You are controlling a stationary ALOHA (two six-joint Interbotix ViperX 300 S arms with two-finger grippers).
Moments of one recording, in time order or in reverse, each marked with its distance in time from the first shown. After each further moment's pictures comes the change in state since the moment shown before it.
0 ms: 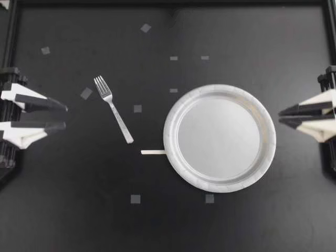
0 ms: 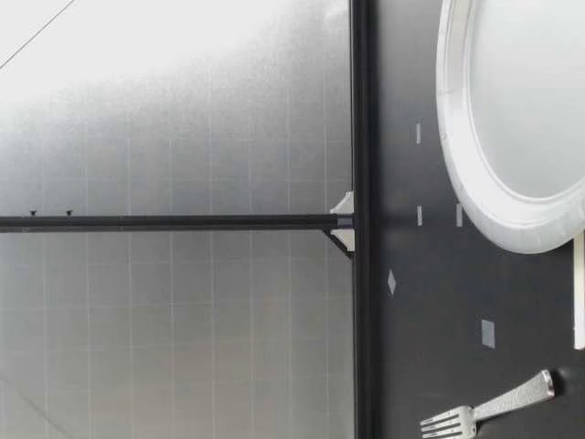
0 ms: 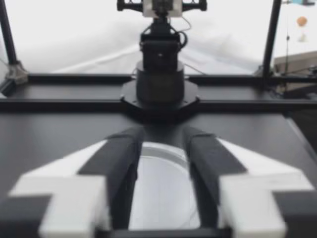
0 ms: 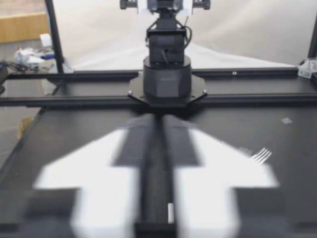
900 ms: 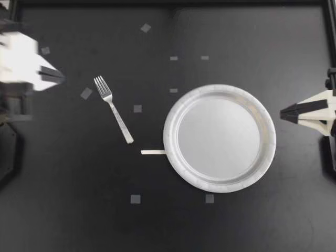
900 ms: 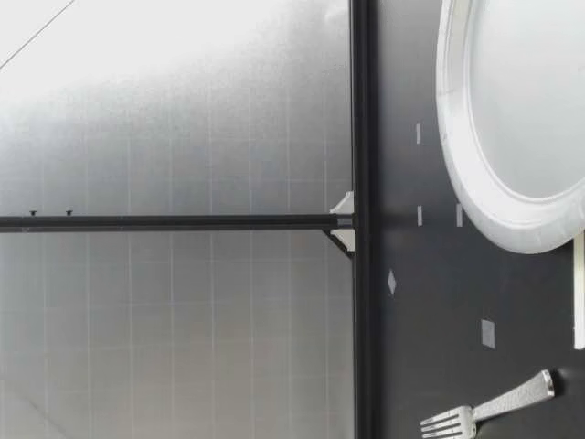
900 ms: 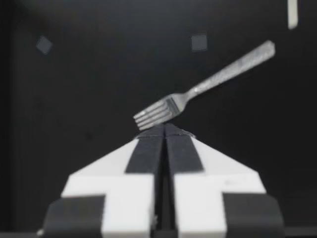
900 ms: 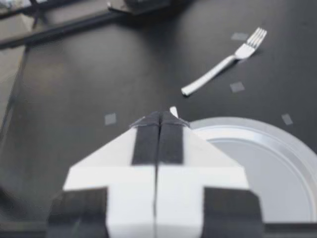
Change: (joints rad) left arm 0.190 0.334 -0.529 0.206 1.206 0.229; right arm -0.074 -0.075 -0.037 0.034 0.419 0.178
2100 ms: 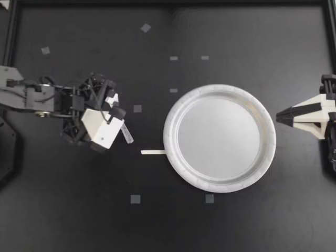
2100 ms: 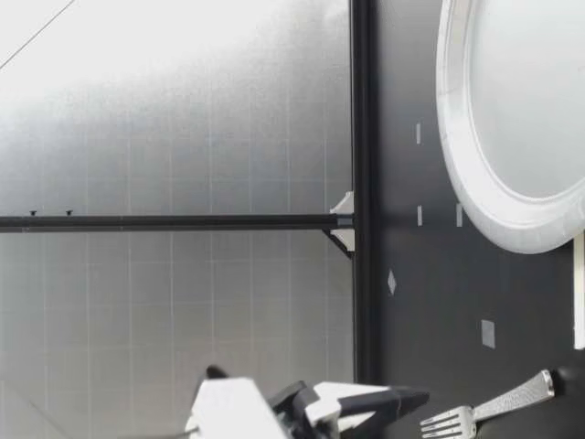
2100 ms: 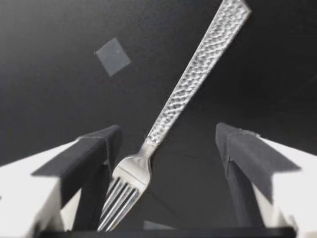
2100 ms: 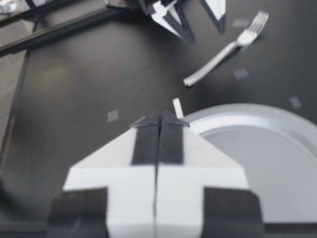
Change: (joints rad) left arm 0.009 0.538 0.176 0.063 -0.528 0.330; right arm -0.002 0.017 0.078 0.015 -0.098 0.075
